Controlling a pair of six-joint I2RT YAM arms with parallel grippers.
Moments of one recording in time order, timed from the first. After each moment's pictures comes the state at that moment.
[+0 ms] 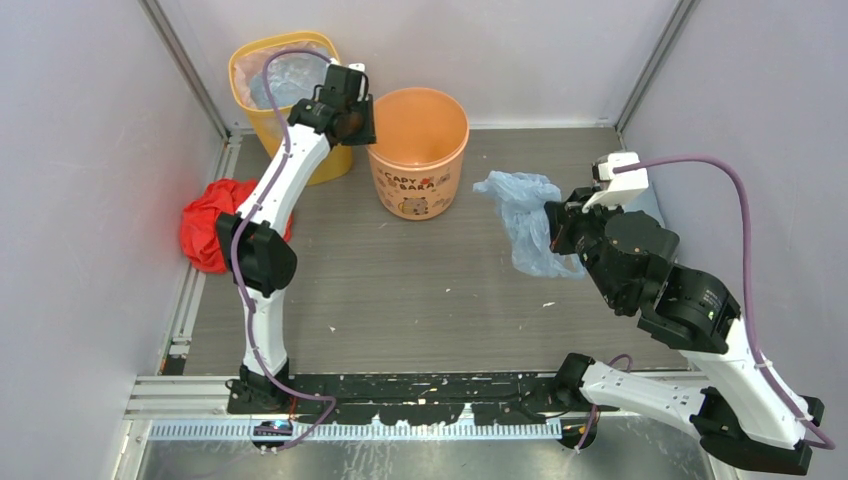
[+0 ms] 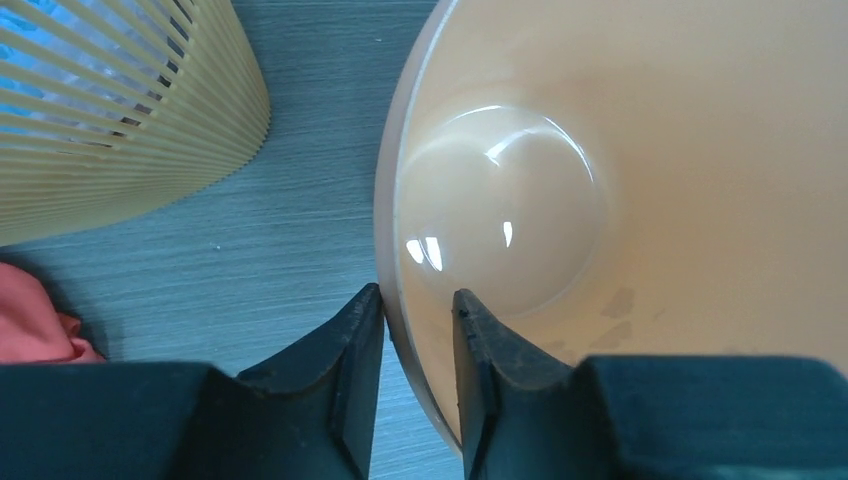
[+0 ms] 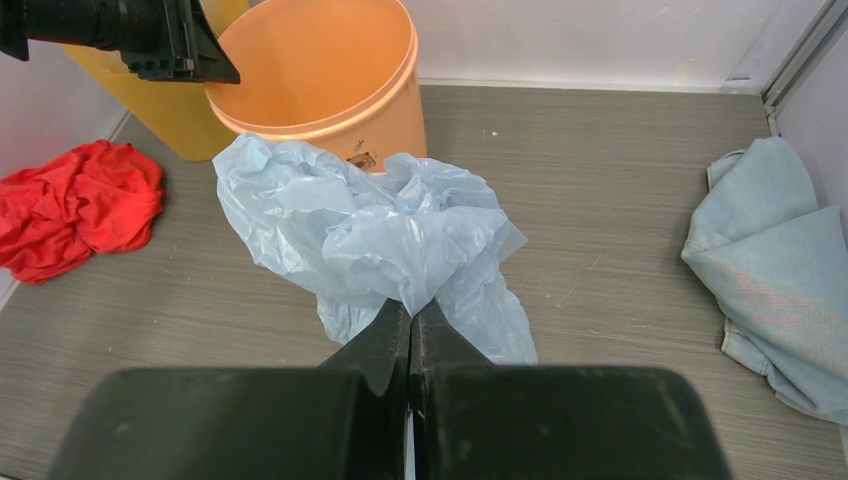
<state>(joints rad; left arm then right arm) -0.37 2.07 2.22 -0.85 -0.10 -0.31 0.92 0.82 1.43 -0.85 0.69 0.30</state>
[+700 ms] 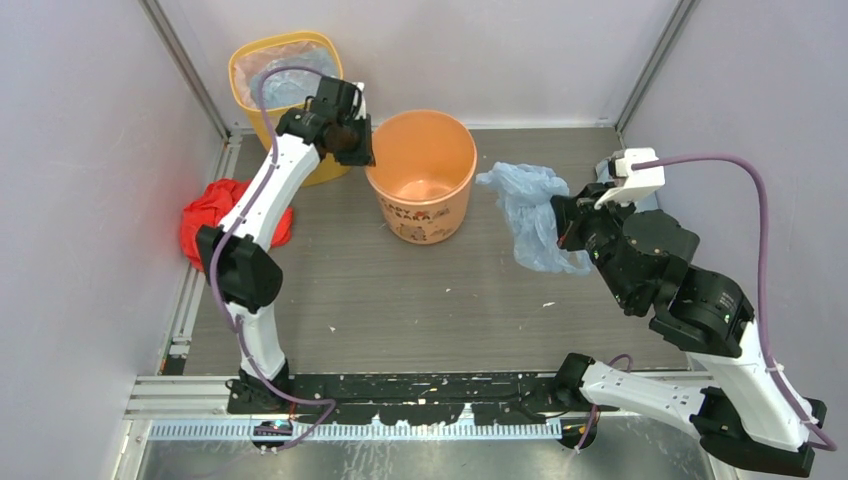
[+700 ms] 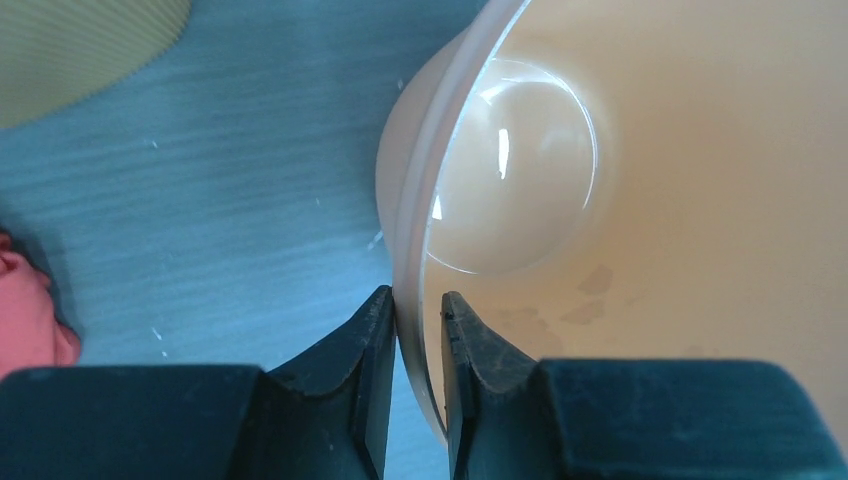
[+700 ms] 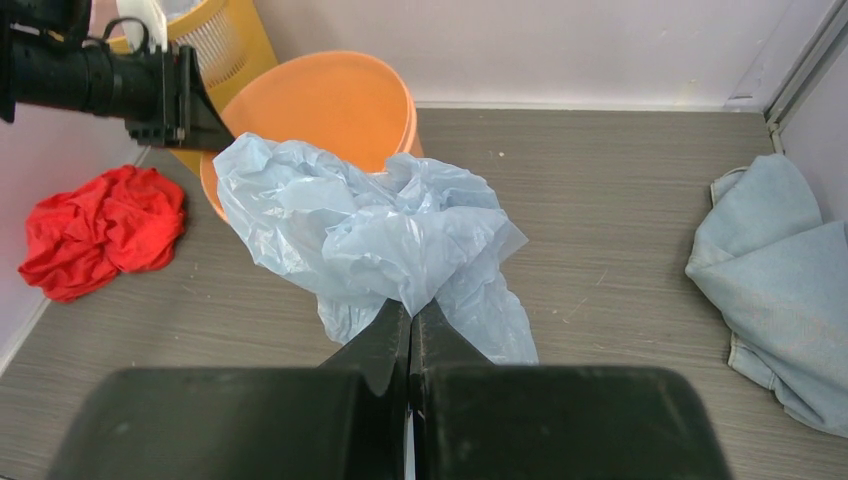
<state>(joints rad) -0.37 1.96 2.08 -0.94 0.04 -0.31 0.92 0.83 1.47 -0.85 0.69 0.29</state>
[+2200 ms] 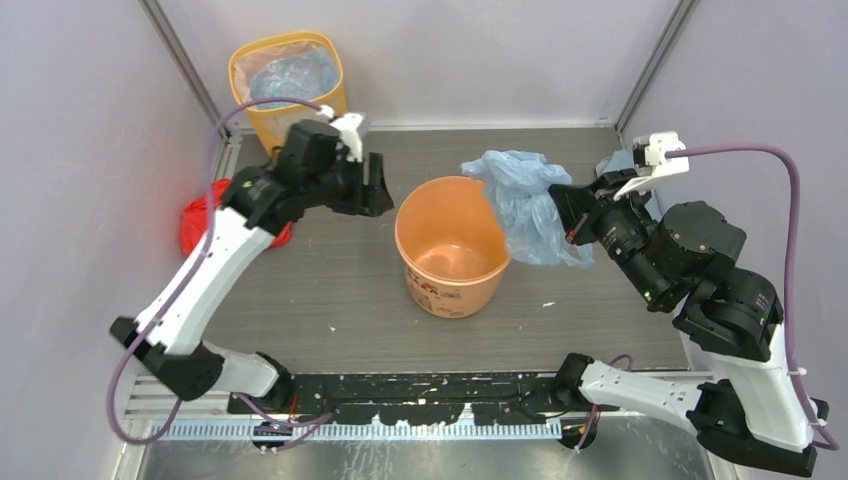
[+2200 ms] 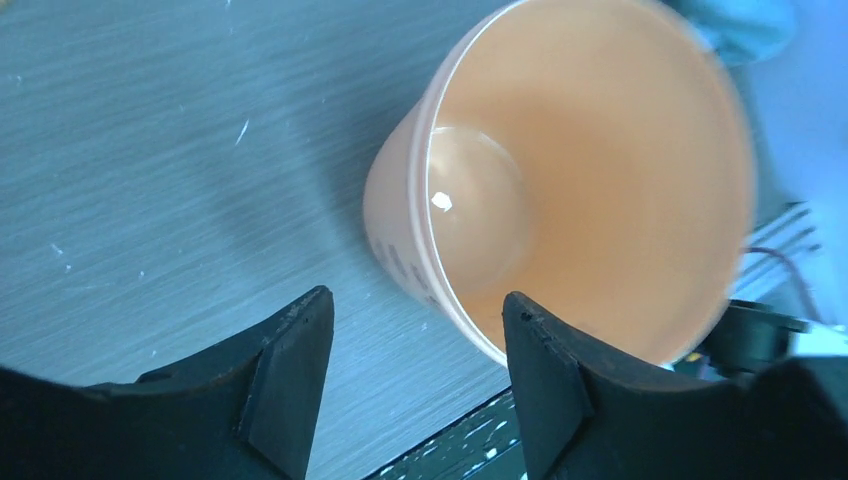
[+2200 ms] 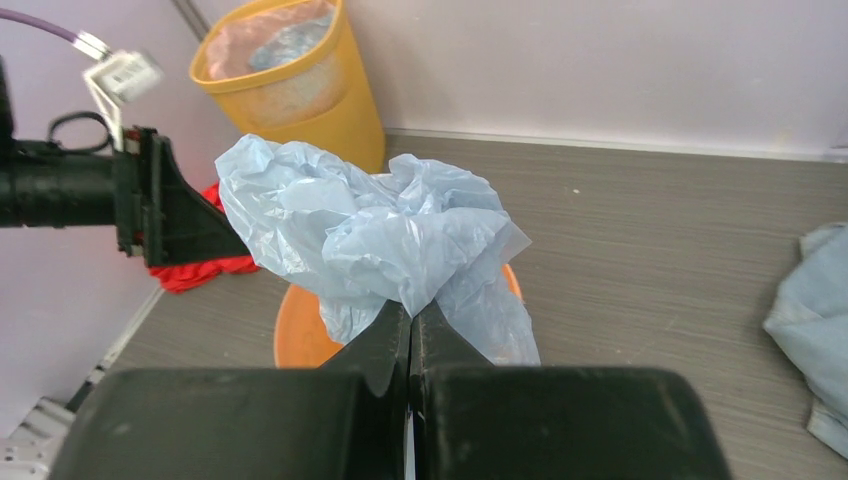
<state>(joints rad) -0.64 1.41 1.70 -0.97 0.02 -0.37 0.92 0.87 1.64 -0.86 0.57 0.28</state>
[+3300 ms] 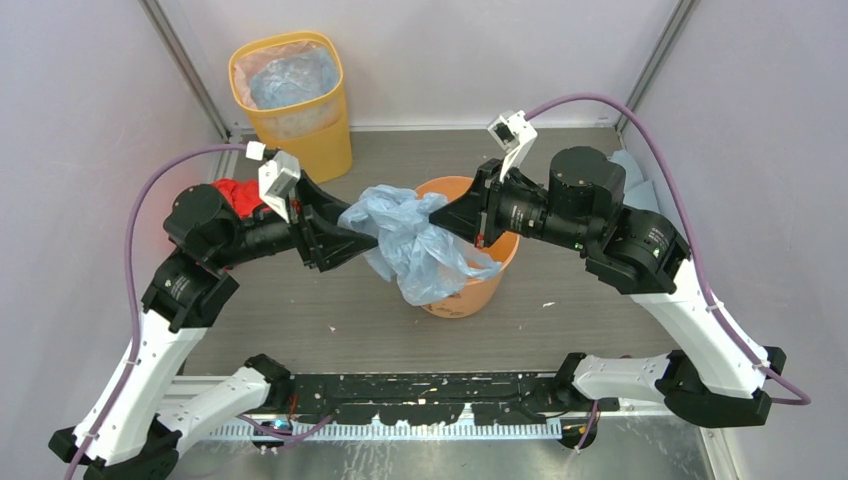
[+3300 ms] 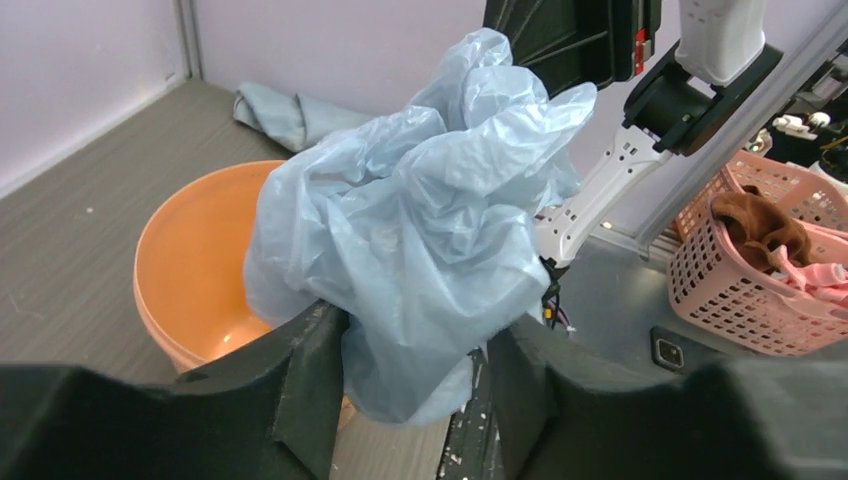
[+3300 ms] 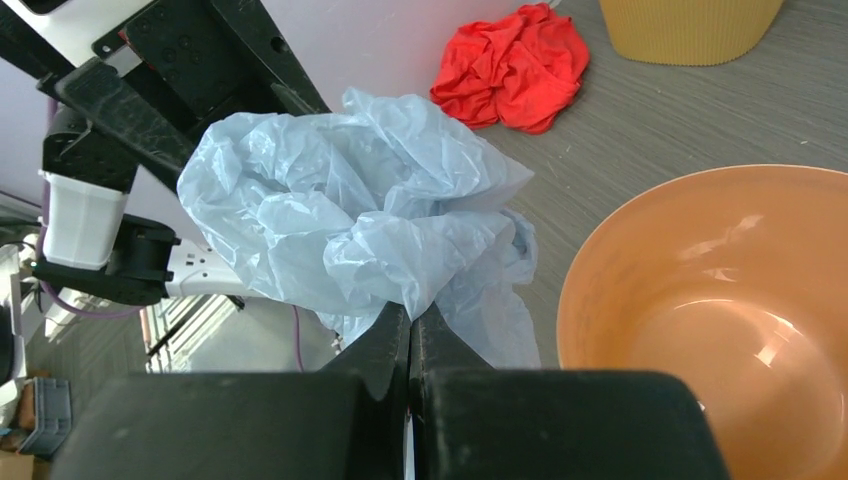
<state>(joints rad) -0.55 0.86 1.28 -0.36 0.71 -0.26 0.92 1.15 1.74 -0.78 -0.14 0.48</state>
